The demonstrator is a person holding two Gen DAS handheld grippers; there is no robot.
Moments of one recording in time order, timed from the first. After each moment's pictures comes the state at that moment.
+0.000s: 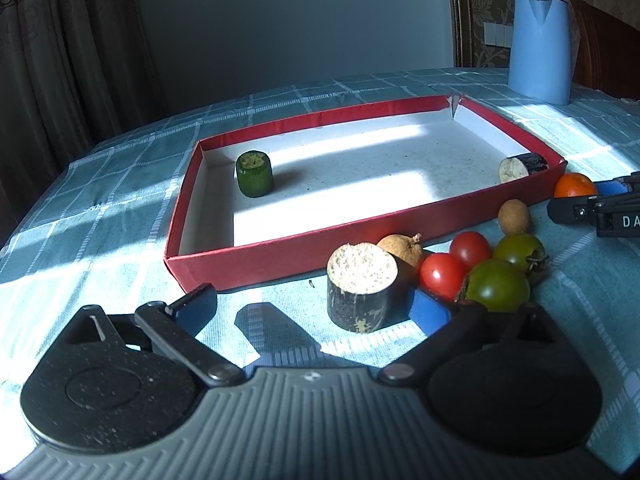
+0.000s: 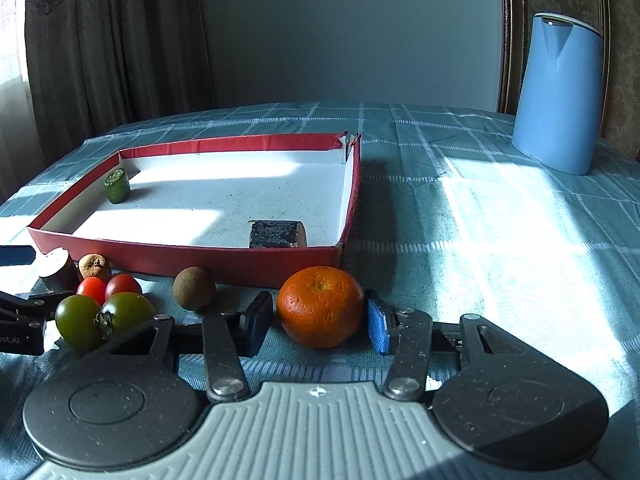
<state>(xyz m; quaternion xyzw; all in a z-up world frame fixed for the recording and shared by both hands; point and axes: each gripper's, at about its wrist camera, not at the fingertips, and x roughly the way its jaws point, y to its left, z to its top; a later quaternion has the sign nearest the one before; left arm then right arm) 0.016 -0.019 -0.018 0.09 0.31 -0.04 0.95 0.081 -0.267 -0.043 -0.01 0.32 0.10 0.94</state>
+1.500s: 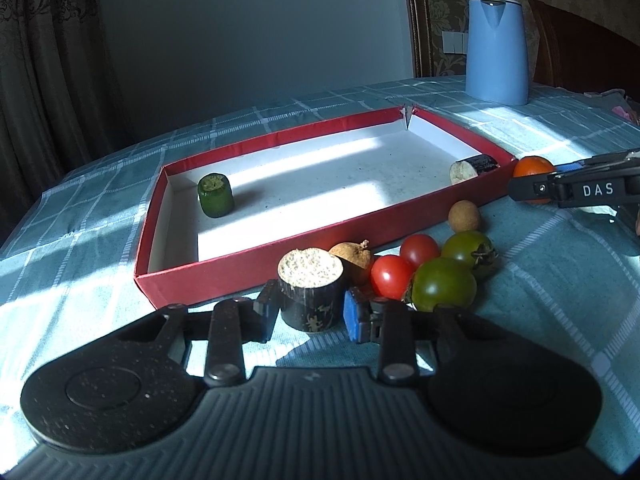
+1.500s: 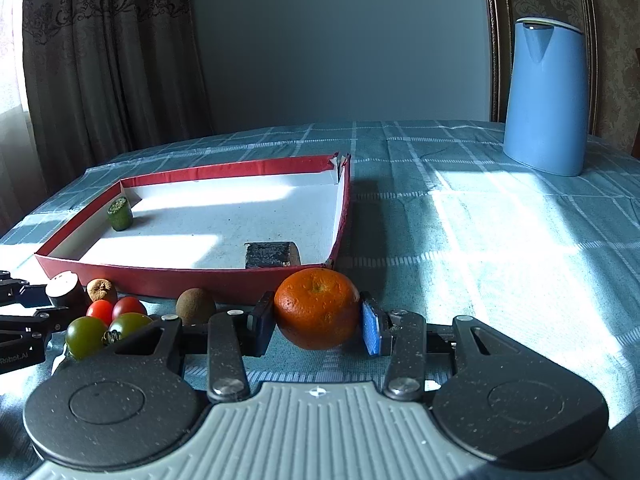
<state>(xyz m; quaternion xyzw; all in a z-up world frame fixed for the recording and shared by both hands) 0.001 -0.030 -0.015 0.11 0.28 -0.10 0.95 0.072 -0.275 -0.037 0.02 0.29 0.10 0.95</state>
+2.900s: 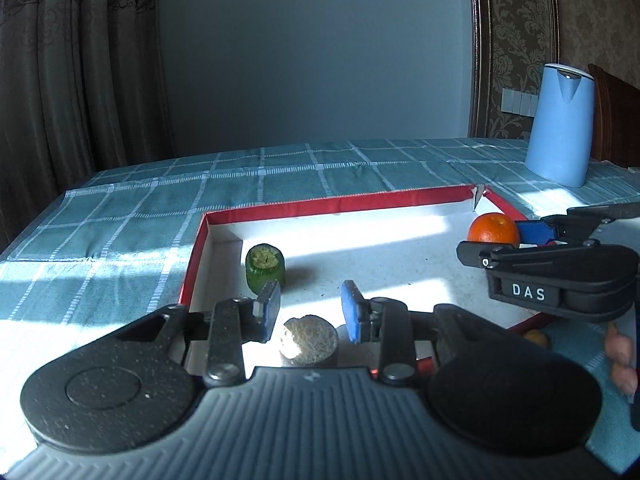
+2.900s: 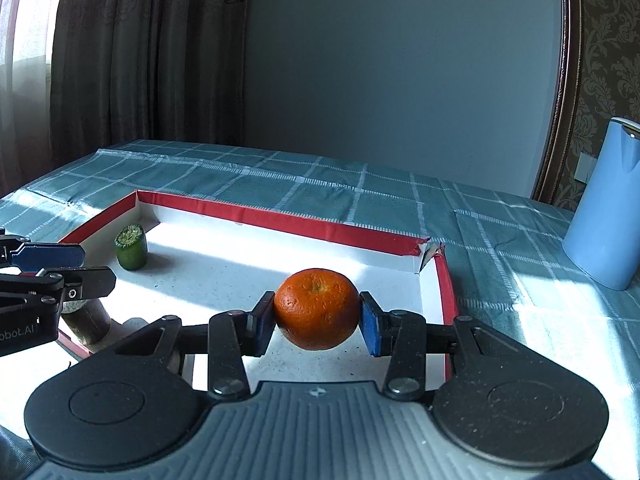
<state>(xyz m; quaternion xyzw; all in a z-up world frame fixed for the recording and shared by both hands) 0.065 -0.007 0.012 0.03 0.25 -0.04 0.97 0.148 -0.186 -0.021 -0.09 0.26 0.12 0.95</state>
